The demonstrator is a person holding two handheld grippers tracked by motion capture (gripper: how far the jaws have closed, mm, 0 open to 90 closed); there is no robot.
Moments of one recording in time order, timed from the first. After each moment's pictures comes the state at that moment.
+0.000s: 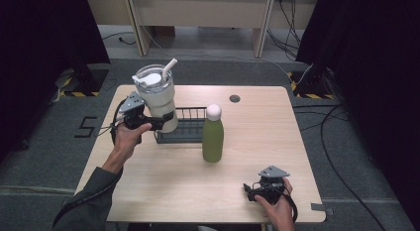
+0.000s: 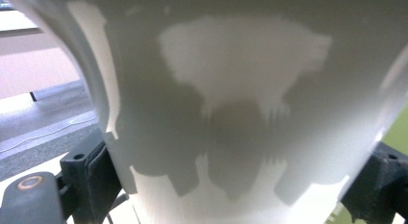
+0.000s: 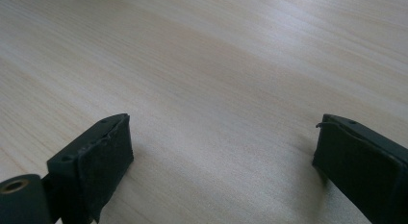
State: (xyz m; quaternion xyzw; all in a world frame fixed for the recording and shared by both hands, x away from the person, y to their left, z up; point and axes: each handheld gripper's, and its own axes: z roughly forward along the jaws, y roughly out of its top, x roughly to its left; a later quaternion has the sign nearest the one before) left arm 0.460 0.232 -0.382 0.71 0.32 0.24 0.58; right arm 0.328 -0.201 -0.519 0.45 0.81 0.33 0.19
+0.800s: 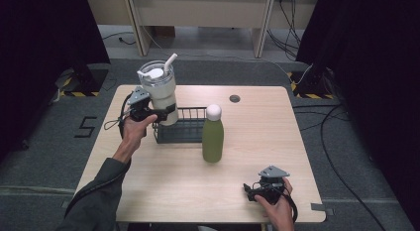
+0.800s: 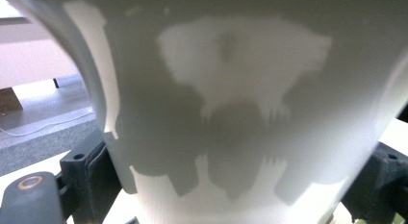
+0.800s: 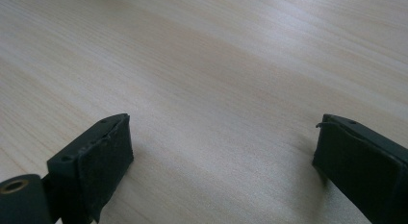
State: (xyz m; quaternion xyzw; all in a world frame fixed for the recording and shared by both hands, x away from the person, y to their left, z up) left arm 0.499 0.230 -0.403 0.70 0.36 0.25 0.56; right arm 0.328 -0.201 -0.519 0.45 0.81 0.33 0.19
